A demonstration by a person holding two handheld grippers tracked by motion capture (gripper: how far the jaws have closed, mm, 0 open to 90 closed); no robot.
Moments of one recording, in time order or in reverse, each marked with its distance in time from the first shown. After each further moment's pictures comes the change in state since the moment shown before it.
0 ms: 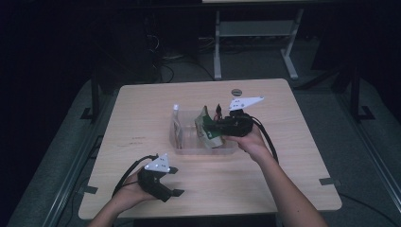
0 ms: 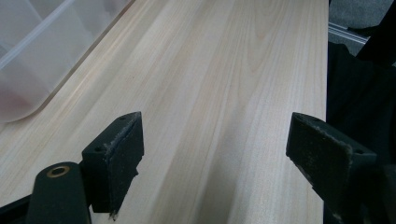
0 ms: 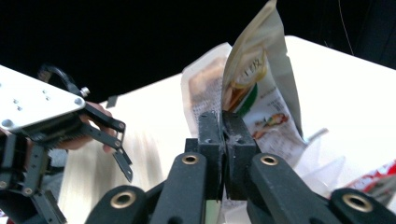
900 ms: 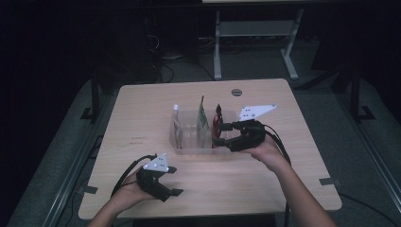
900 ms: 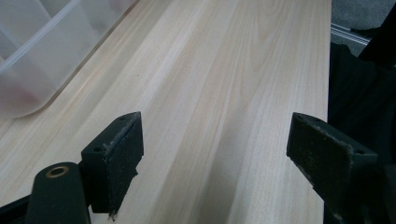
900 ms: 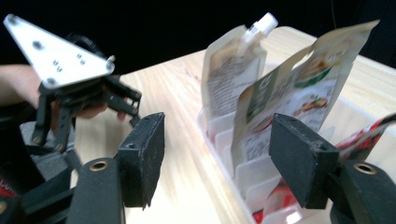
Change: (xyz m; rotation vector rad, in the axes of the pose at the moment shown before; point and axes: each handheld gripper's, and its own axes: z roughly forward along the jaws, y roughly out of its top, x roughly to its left) left arm 0.002 -0.001 -0.005 0.015 0.014 0.001; right arm 0.031 -0.011 -0.037 0.071 -0.051 -0.064
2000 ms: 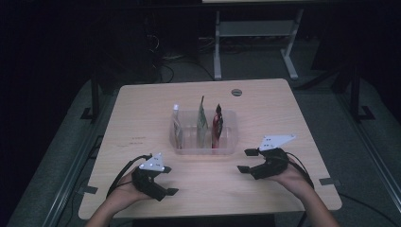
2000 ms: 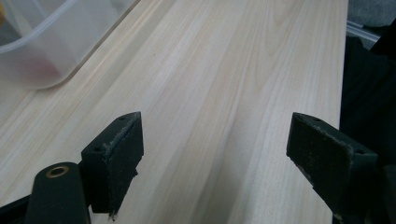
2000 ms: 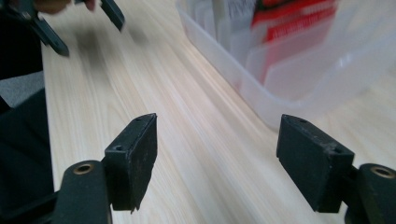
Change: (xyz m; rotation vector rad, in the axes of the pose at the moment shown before) left arm 0.006 -0.010 -0.006 0.034 0.034 -0.021; right arm 0.004 -0.094 -0.037 0.173 -0.116 0.059
